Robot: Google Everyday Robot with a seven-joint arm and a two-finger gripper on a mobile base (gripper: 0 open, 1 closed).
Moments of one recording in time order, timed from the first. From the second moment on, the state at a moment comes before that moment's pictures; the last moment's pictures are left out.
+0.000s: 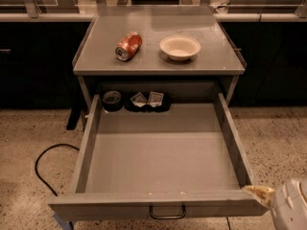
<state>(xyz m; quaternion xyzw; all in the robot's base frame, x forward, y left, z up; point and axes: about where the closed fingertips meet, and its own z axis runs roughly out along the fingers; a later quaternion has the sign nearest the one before) 0.240 -0.191 0.778 -0.61 0.77 0.17 0.09</state>
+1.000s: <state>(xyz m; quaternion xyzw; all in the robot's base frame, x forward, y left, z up) 0.232 -0.140 0.695 -0.66 0.70 0.29 0.04</state>
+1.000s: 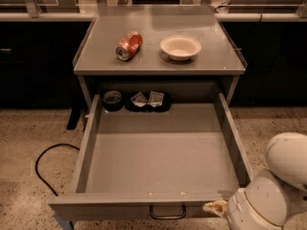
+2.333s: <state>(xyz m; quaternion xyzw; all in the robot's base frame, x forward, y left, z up) 0.278 -0.105 0.675 -0.68 0.67 0.30 0.04</state>
